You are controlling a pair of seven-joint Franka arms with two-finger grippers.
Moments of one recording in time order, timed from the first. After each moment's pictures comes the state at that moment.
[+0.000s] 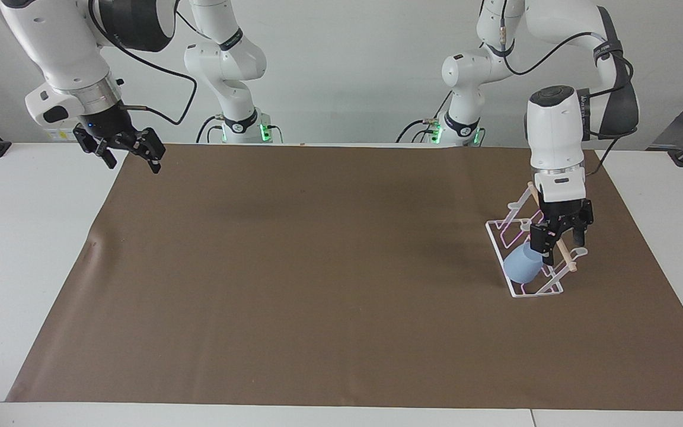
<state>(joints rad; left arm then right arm) 0.23 0.06 -0.34 -2.02 0.62 2.53 -0.96 -0.04 -0.03 -0.06 -1.66 -0.03 1.65 0.02</state>
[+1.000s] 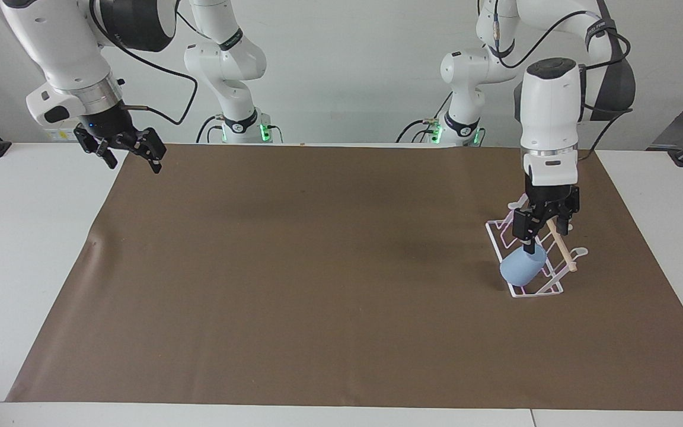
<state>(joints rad) 0.06 0.06 -0.27 -1.82 0.37 2.26 -0.80 -0.04 -0.03 -0.05 -1.66 -0.03 1.65 0.02</state>
